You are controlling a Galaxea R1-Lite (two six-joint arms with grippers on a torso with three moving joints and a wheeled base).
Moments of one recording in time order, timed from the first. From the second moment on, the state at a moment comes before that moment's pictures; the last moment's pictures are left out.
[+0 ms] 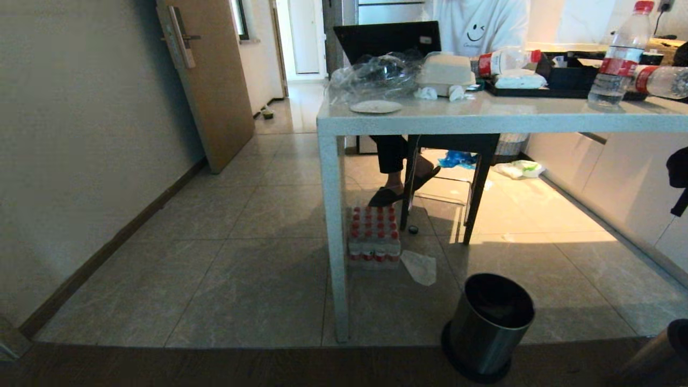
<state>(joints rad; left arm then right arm) -0.01 0.00 0.00 0.00 0.02 -0.08 -0.01 0.00 -0.02 0.06 -0.01 0.00</state>
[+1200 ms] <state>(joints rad) -0.01 0.00 0.00 0.00 0.02 -0.09 -0.01 0.00 -0.02 0.06 -0.01 0.00</state>
